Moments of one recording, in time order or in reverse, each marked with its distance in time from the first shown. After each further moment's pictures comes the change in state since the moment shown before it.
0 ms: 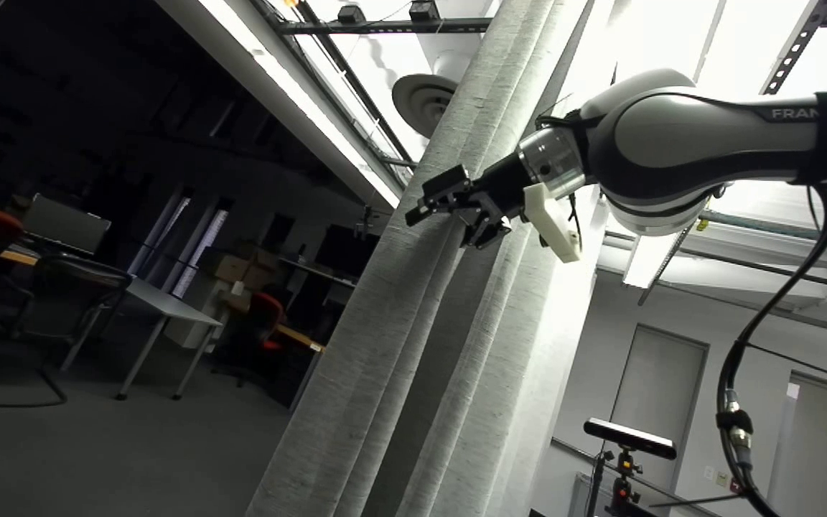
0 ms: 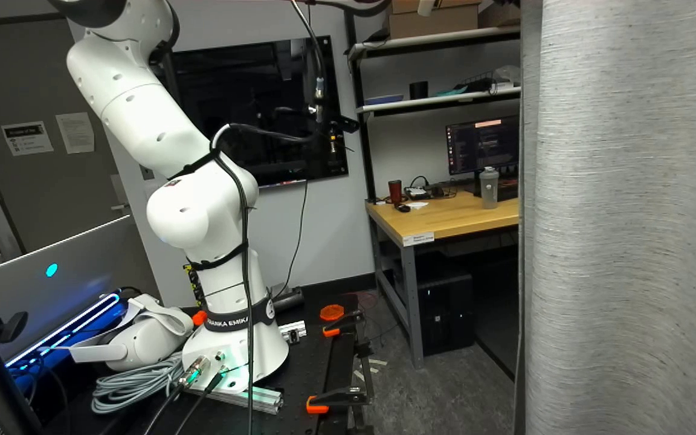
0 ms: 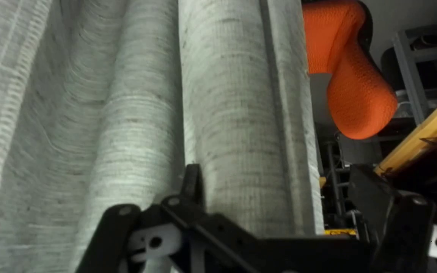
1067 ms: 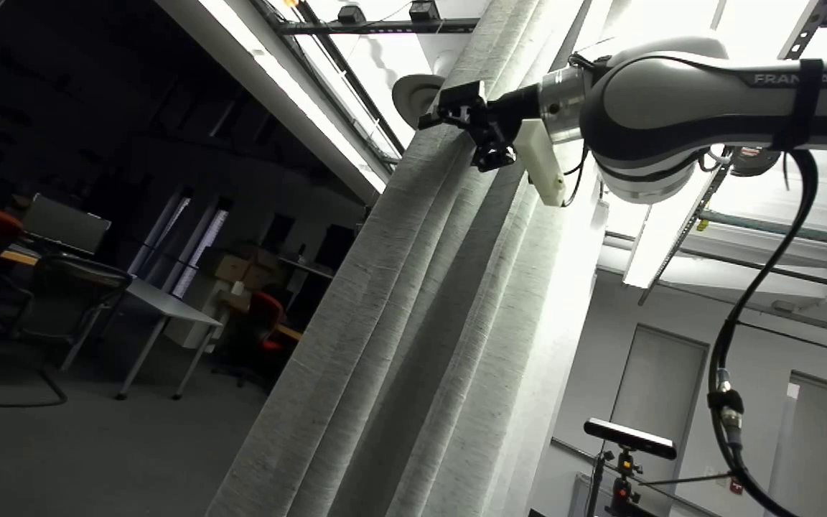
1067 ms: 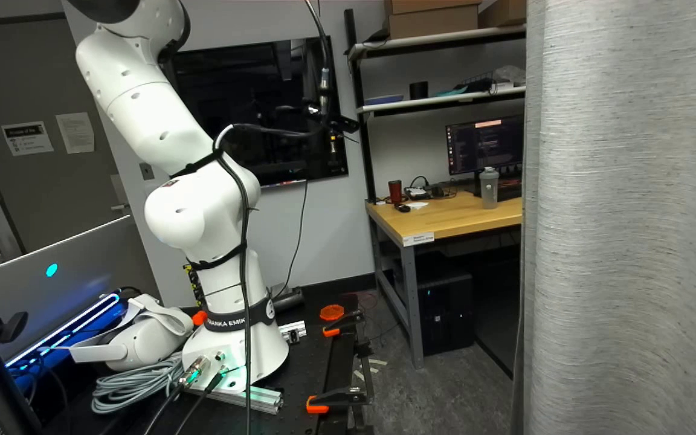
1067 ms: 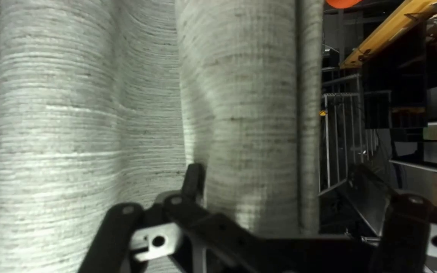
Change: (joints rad) arm -0.048 0.062 0.051 0.142 -0.007 0.306 0.000
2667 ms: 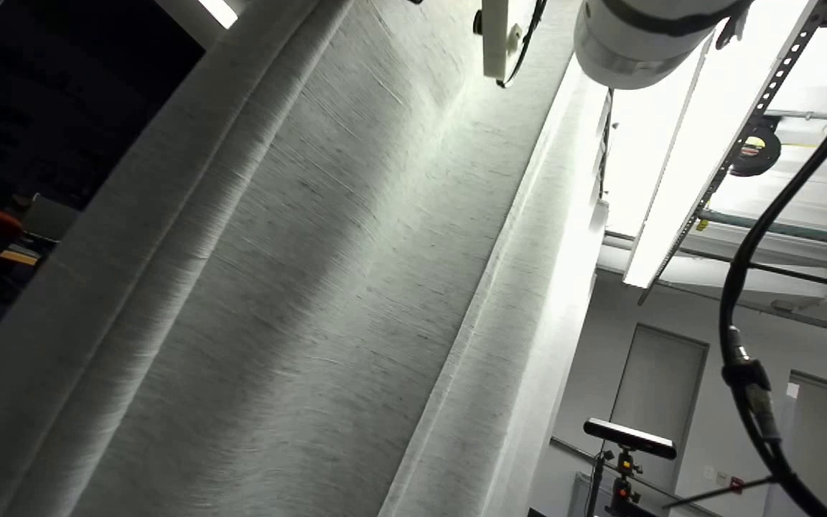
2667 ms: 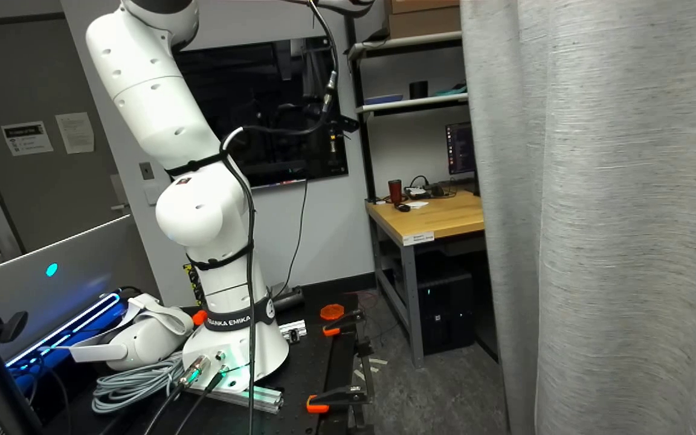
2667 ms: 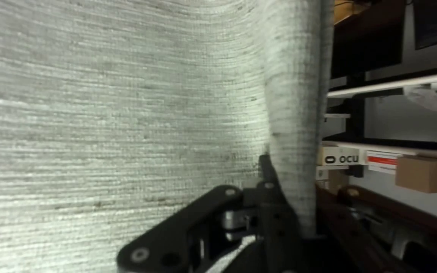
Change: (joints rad) arm 0.225 0.148 0.191 0.189 0.002 0.006 -0.003
